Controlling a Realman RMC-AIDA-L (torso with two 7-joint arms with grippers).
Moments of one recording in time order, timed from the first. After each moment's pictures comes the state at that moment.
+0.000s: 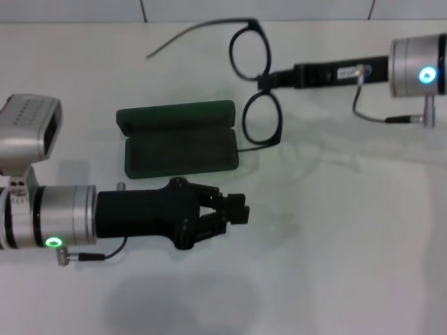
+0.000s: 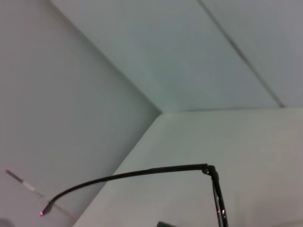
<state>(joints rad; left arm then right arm) -0.51 -2.09 0.82 0.42 1.89 1.70 -1.30 0.86 2.02 -1.04 -0.53 -1.78 -1.27 2.10</state>
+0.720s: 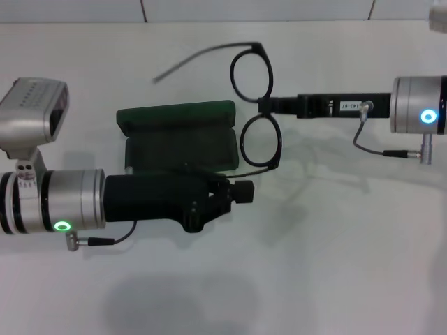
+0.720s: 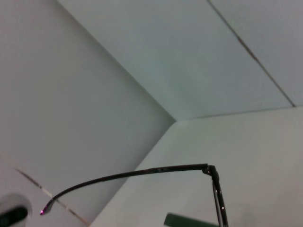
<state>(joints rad) -0.55 -2.09 0.82 0.40 1.86 1.70 -1.31 0.81 2.03 -1.06 -0.38 -1.62 -1.28 1.87</state>
